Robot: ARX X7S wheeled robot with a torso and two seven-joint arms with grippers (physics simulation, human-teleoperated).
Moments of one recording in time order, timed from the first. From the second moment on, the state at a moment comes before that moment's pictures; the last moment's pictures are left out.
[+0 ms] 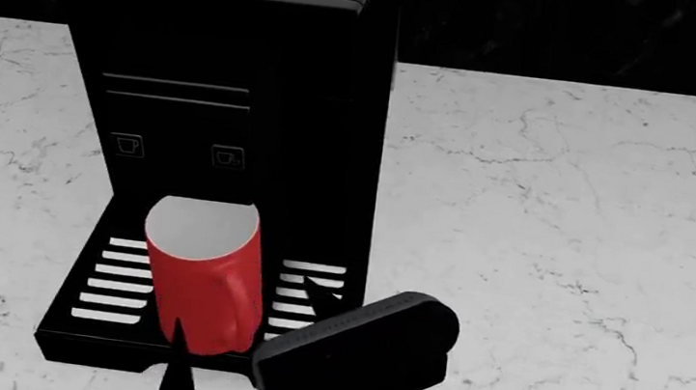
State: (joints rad) left arm -1.39 -1.11 1.63 1.05 -1.01 -0.02 -1.57; right arm 0.90 0.70 -1.25 -0.52 1.01 0.18 0.74
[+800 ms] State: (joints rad) left arm -1.38 -1.11 1.64 1.05 -1.00 -0.01 -1.57; right arm 0.89 0.66 -1.25 -0.45 1.00 0.17 0.70
